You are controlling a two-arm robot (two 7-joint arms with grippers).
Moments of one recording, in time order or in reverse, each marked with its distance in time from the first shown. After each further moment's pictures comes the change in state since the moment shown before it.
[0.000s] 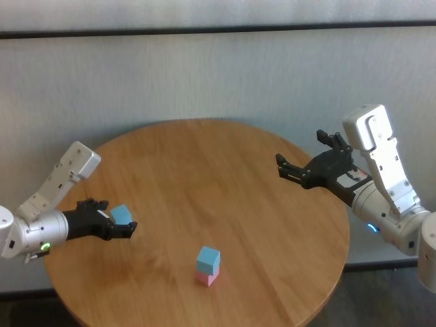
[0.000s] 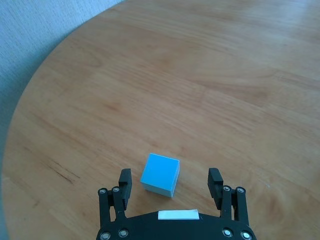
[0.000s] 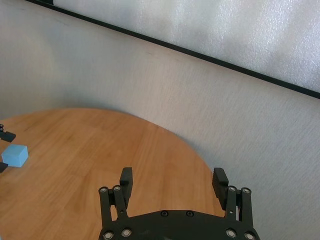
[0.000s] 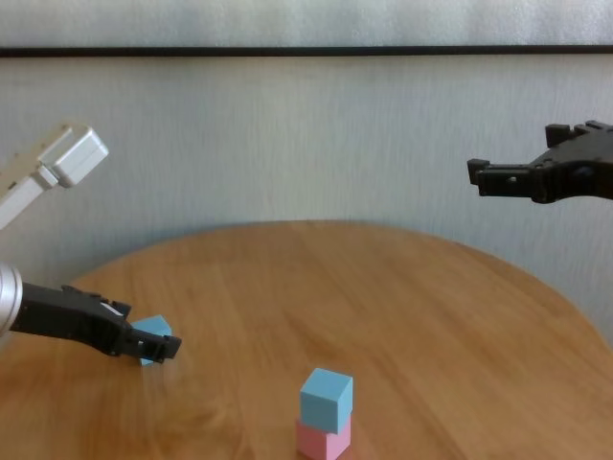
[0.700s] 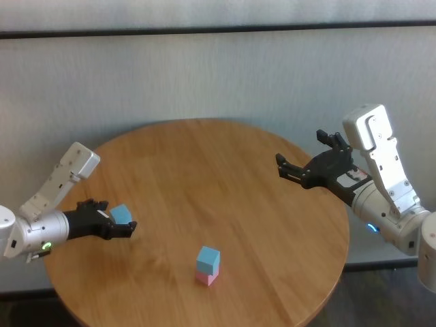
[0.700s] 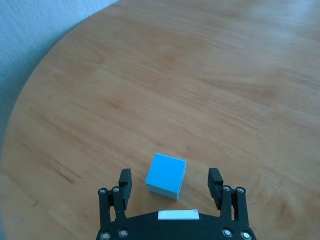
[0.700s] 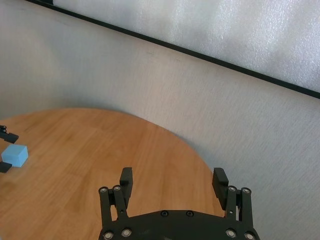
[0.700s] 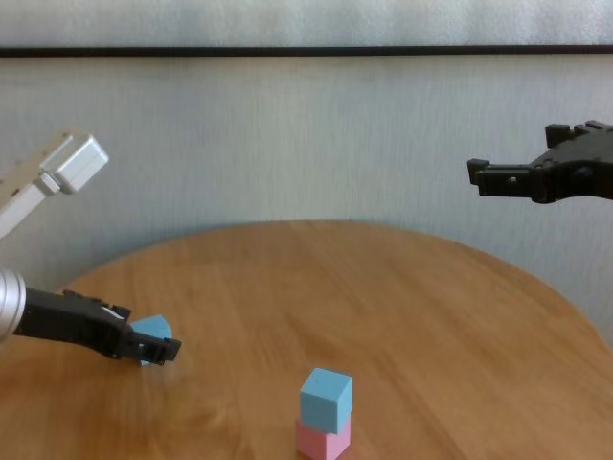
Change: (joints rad) left arm -0.024 -0.024 -0.005 0.065 0.012 -0.017 -0.010; right arm 0.000 0.000 0.000 0.000 0.000 0.000 0.000
